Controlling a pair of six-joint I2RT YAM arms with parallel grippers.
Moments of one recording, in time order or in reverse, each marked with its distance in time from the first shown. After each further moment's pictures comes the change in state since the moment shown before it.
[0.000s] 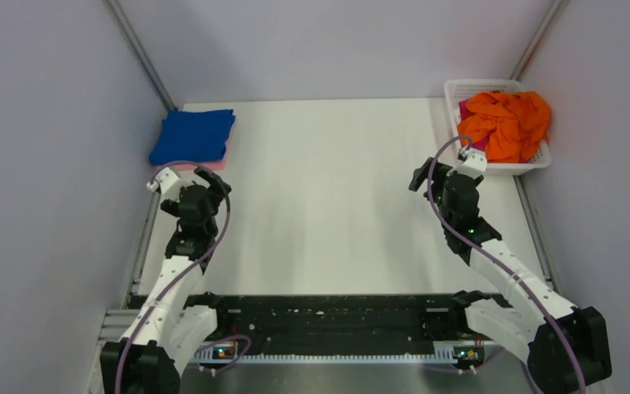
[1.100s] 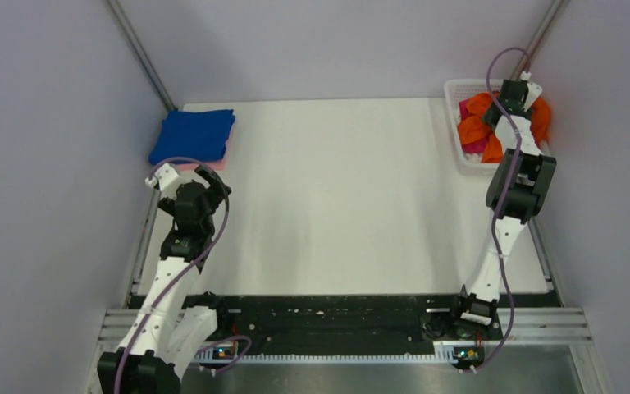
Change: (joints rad) left arm 0.000 -0.049 0.069 -0.155 0.039 0.031; right arm -0.589 1.328 1.416 -0.435 -0.085 -0.087
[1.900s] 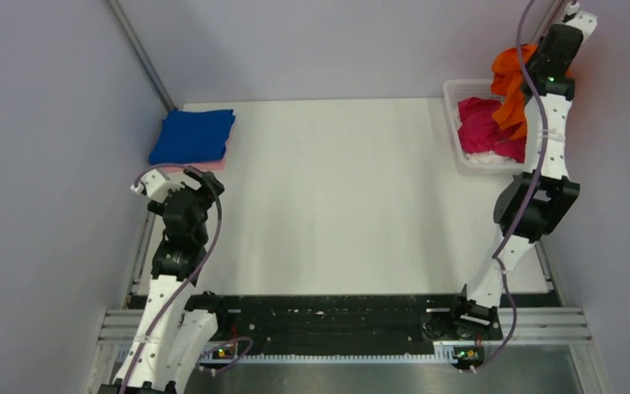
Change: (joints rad) left arm 0.000 -0.138 0.027 -0.028 -0.006 0.009; right arm -0.006 -0.190 0.262 -0.142 -0.015 -0.180
